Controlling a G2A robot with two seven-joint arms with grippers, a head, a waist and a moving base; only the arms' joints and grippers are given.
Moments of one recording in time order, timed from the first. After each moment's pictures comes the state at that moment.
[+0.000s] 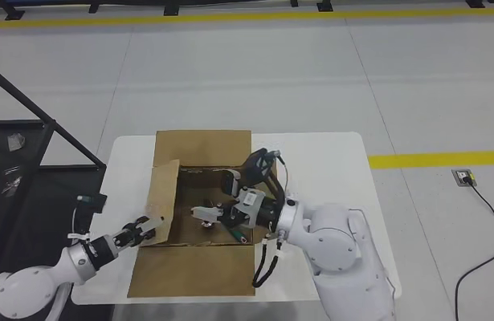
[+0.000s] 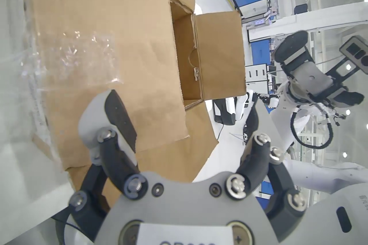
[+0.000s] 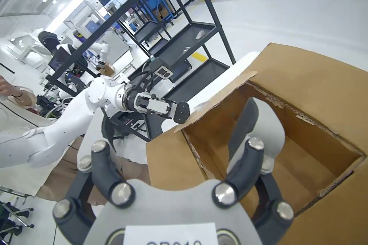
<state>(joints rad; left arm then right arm) 1.39 -0.91 -1.71 -1.81 -0.12 -0.14 -0.87 -0.91 -1.62 1.22 -1.75 -0.66 -0.41 0.87</state>
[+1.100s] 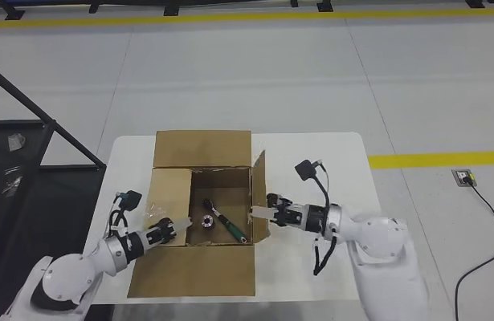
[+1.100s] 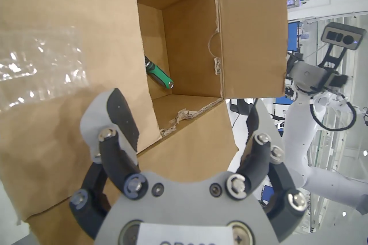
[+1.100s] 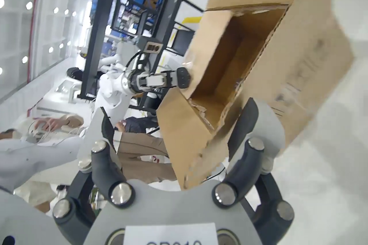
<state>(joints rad) 1.28 -0.92 -1.52 -1.79 0.04 -0.03 -0.83 -0.94 -1.52 1.44 -1.63 -0.23 -0.26 1.23</state>
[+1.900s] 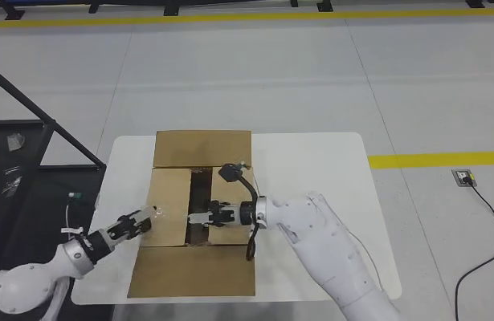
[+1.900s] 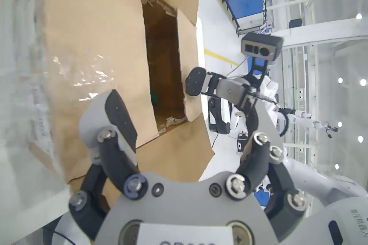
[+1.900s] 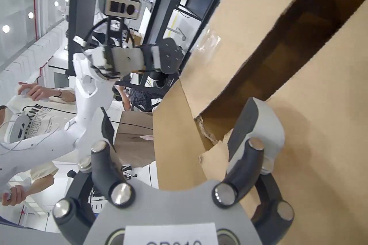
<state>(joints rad) 1.40 -0.91 -1.76 -1.78 -0.20 -0.12 -0.81 -0.61 -1.59 1.00 -1.08 -0.23 -0.33 0.98</state>
